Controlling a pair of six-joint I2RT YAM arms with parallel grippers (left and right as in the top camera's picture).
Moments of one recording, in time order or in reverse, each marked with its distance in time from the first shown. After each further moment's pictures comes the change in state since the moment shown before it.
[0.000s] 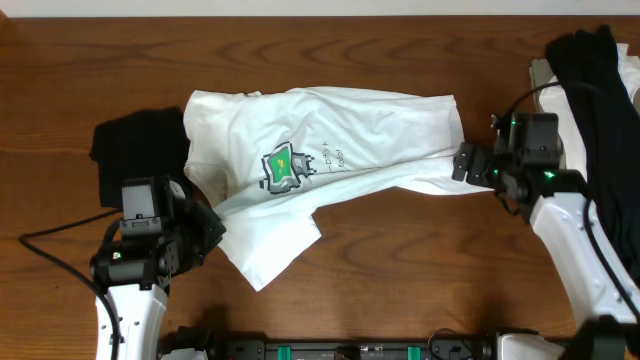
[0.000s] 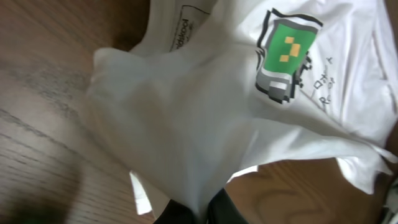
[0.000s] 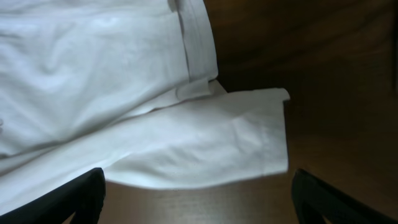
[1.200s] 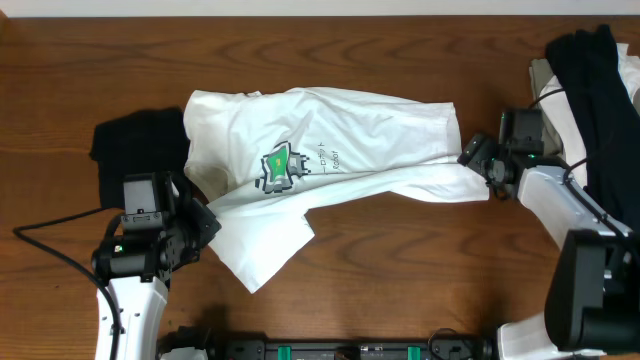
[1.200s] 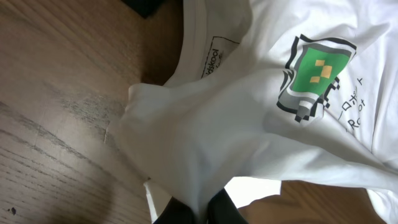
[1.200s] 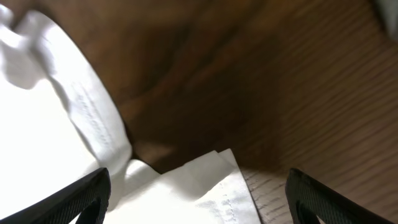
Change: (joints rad) left arm 0.000 0.032 0.000 0.031 -0.120 0.023; right arm -0.041 0.275 0.005 0.180 0.144 0.344
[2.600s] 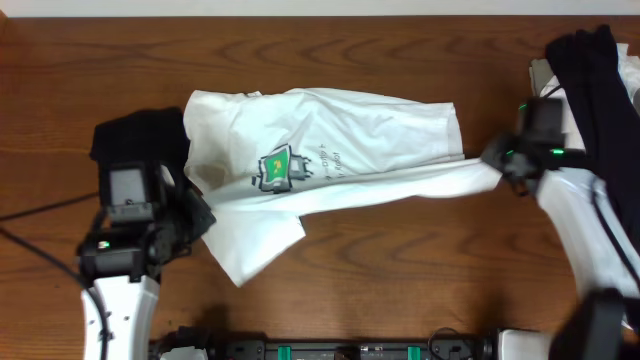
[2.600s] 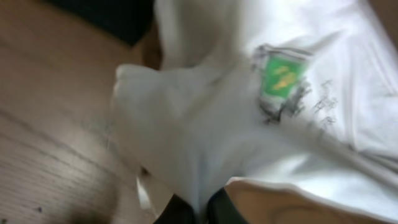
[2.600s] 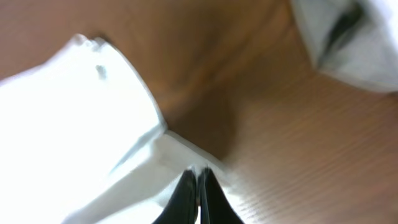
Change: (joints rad) left arm 0.000 0.013 0.209 -0.134 0.000 0.093; right arm -0.032 -0.234 0.153 -0.299 -0.009 -0.068
